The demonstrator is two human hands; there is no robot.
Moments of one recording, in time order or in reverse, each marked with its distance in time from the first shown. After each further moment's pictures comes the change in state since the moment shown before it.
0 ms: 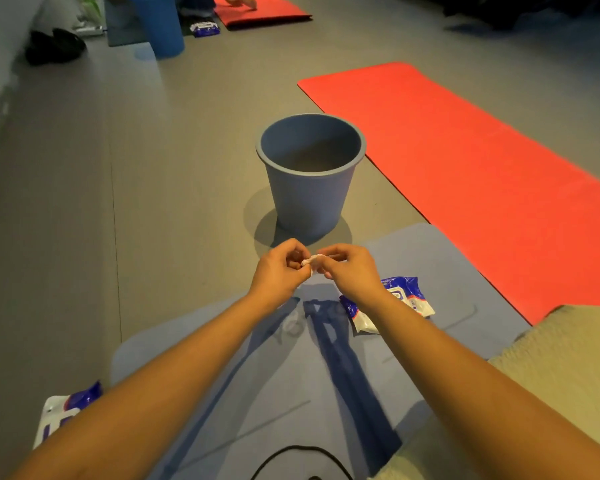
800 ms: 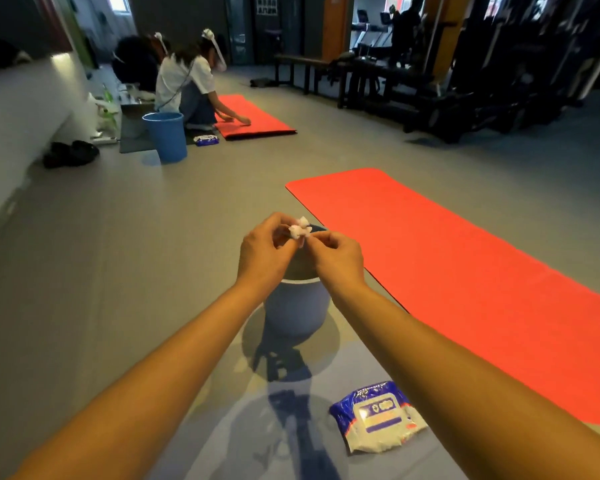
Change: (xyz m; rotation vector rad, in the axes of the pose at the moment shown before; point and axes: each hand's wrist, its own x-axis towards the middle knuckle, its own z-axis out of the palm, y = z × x) left_hand 0.130 0.156 -0.085 -0.005 0.333 0.365; right_hand 0.072 -0.182 -0.050 0.258 0.271 -0.239
